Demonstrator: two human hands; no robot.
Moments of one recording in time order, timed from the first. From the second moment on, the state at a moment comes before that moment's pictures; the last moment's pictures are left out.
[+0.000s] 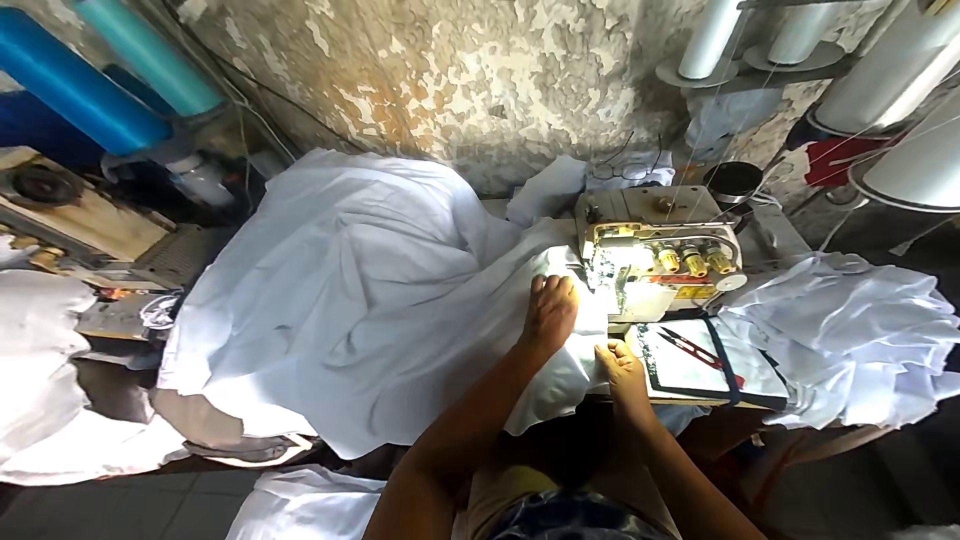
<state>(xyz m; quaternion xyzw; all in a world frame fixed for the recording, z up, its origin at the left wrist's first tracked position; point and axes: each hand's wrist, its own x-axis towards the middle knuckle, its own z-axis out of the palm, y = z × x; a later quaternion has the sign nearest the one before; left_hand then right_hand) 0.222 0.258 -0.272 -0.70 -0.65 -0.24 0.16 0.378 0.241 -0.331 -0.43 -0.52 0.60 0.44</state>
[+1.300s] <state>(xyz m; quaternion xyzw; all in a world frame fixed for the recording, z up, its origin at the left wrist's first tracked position) 0.216 0.220 -0.220 -0.72 -0.60 -0.33 -0.10 0.377 0.210 -0.304 -0.35 -0.40 0.73 0.43</state>
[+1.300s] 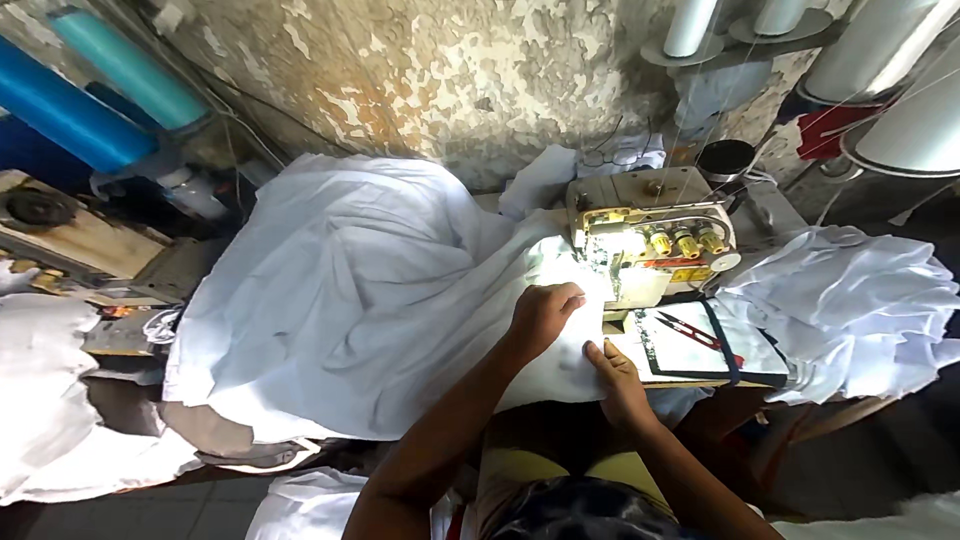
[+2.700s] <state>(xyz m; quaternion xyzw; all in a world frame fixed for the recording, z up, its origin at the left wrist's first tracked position) 0.227 0.268 -0.268 -0.65 -0.69 -0.33 -0.03 0.392 0.245 -0.351 -0.38 -0.52 0.69 0.32</state>
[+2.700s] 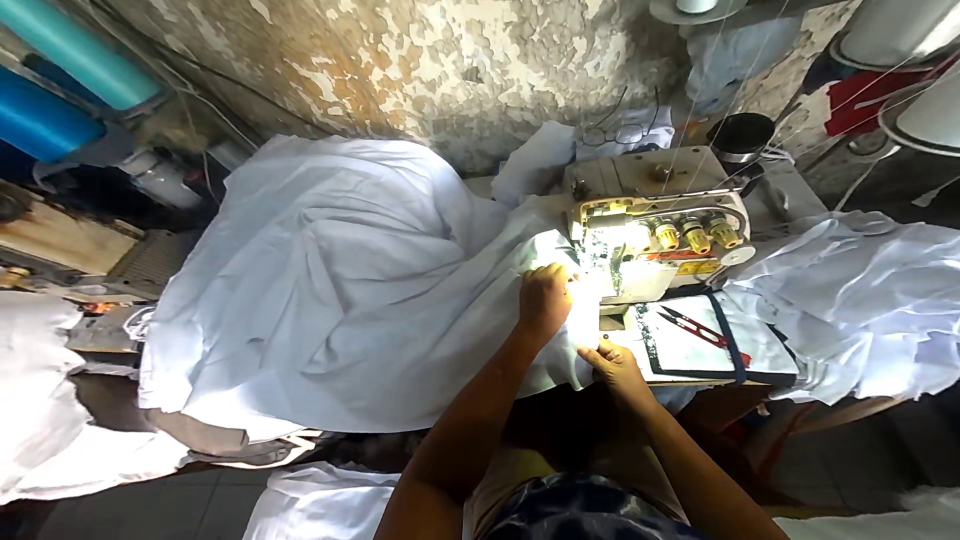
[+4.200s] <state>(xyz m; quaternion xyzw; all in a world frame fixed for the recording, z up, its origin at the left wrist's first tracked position) 0.249 0.171 -0.333 -0.77 -0.48 -0.41 0.10 0.414 0.197 -0.301 -0.40 -0.39 0.75 0.36</state>
